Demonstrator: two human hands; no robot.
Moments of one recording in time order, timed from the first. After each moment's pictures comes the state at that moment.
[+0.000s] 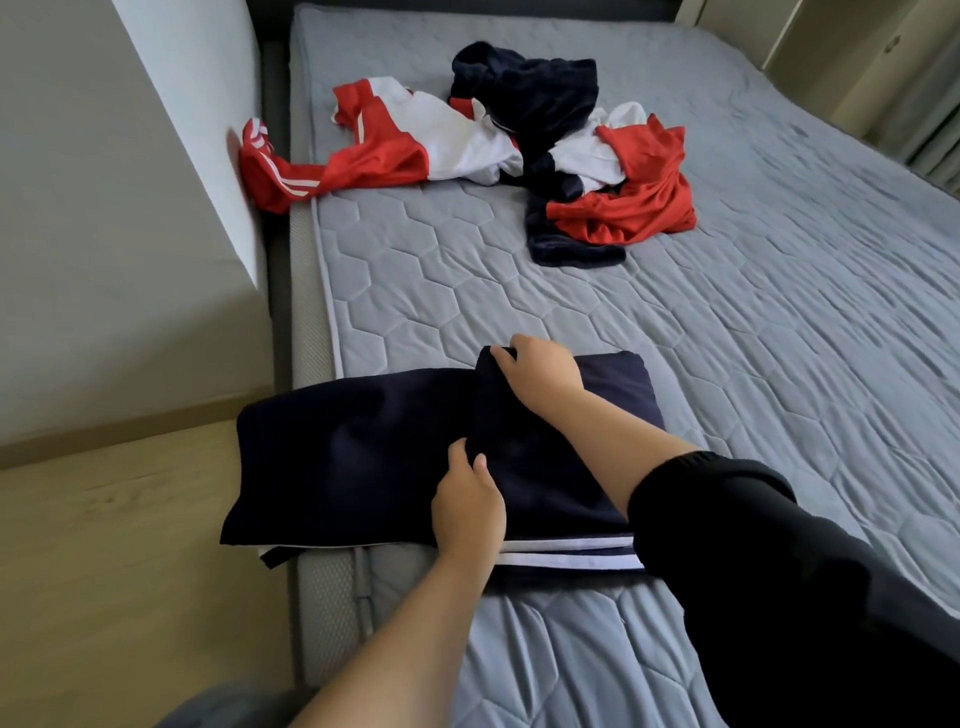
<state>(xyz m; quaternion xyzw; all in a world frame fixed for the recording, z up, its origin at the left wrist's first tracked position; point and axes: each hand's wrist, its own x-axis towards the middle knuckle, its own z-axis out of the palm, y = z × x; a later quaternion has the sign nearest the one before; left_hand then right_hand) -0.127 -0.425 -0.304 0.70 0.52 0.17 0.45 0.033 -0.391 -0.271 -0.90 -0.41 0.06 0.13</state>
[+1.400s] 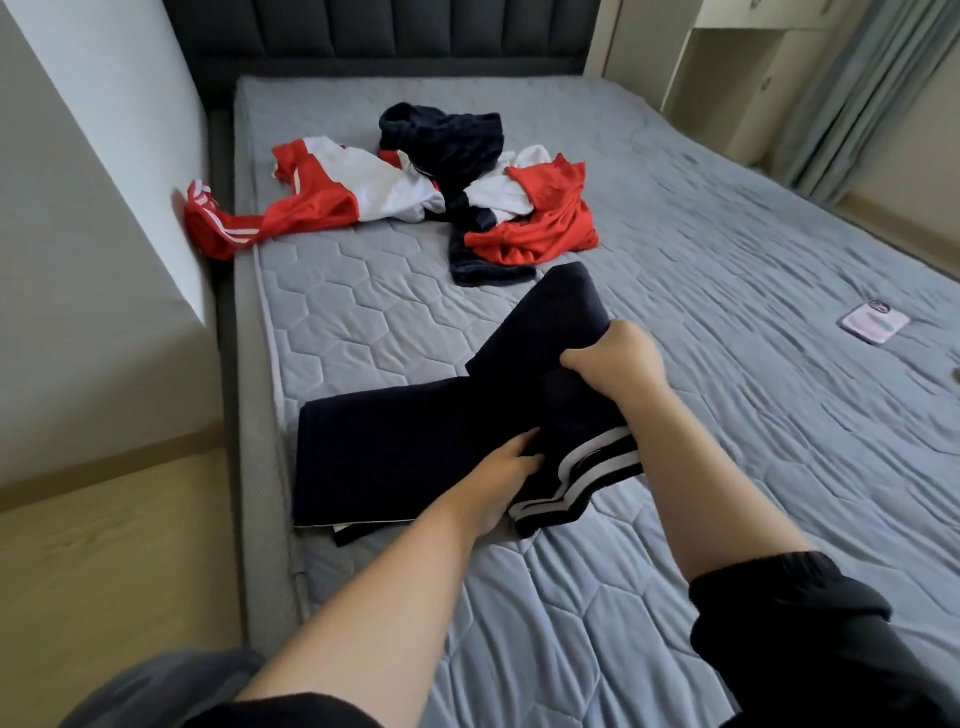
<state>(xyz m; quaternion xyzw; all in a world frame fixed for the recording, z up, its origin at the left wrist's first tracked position) -0.083 -0.497 -0.241 0.57 0.24 -0.05 0.79 0.048 -0.560 -0.146 -0.94 -0.16 0.08 0.28</state>
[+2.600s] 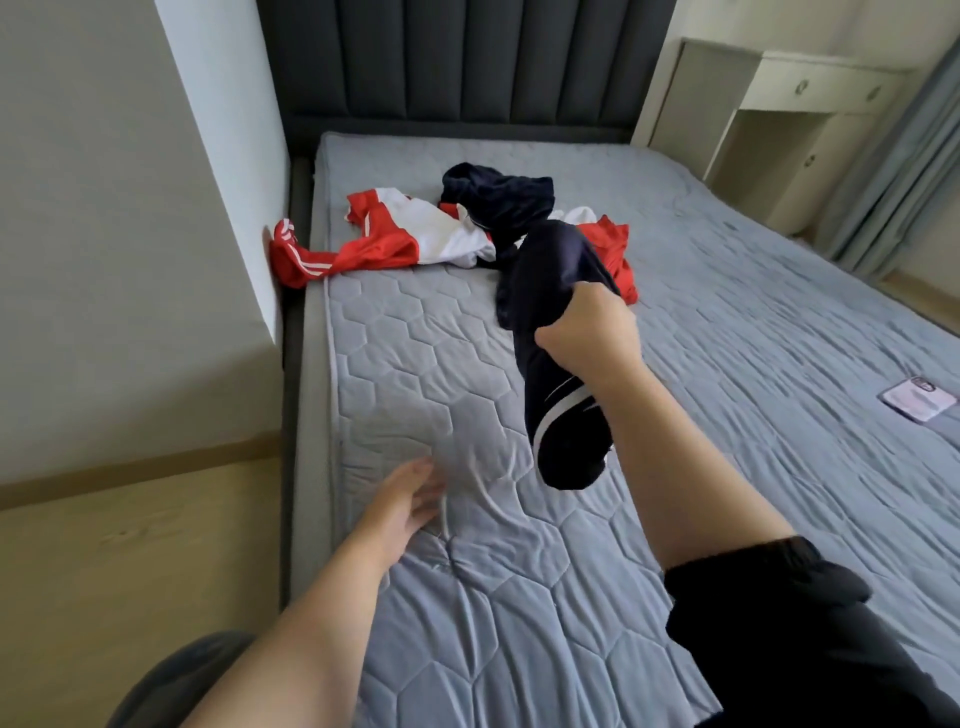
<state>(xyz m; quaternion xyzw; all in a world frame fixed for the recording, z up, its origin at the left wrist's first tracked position) -0.169 -0.413 -0.259 0.40 0.41 0.19 0.80 0.000 -0.491 -0.073 -0.91 -0.31 -0.04 0.26</state>
